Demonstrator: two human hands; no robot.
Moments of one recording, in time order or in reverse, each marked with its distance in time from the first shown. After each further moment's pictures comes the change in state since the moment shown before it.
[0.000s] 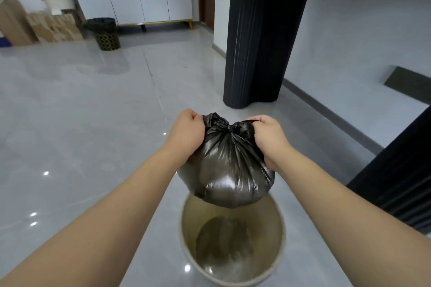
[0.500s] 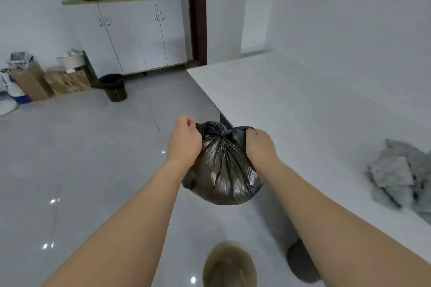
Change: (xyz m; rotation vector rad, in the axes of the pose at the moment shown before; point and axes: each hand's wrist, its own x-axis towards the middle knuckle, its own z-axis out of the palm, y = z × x) left_hand 0.058 0.435 -0.257 0.010 0.067 0.040; right_hand -0.088 -0.501 -0.061 -0.210 0.101 -0.122
